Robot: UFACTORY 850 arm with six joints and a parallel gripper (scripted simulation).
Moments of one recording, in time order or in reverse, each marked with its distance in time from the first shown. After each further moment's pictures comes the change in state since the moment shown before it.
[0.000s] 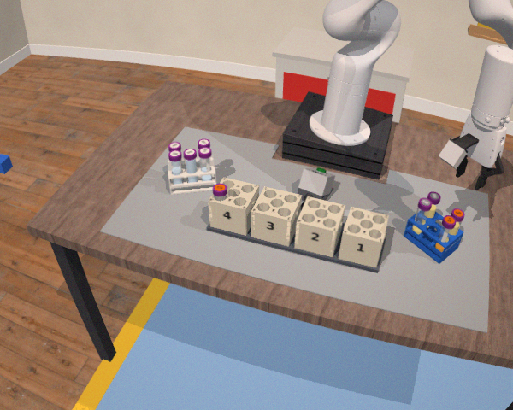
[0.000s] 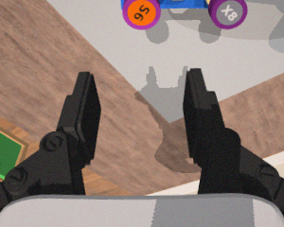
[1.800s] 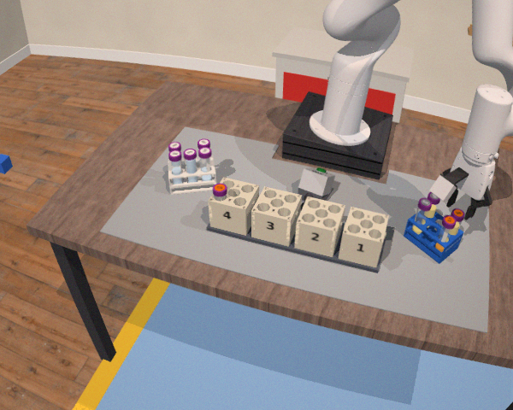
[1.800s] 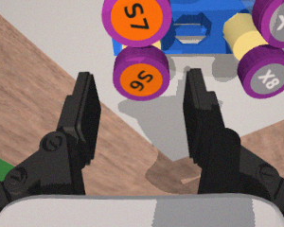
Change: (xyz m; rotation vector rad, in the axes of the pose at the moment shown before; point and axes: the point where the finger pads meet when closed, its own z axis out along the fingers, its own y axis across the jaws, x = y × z) arm 0.000 0.000 0.093 0.000 0.001 0.000
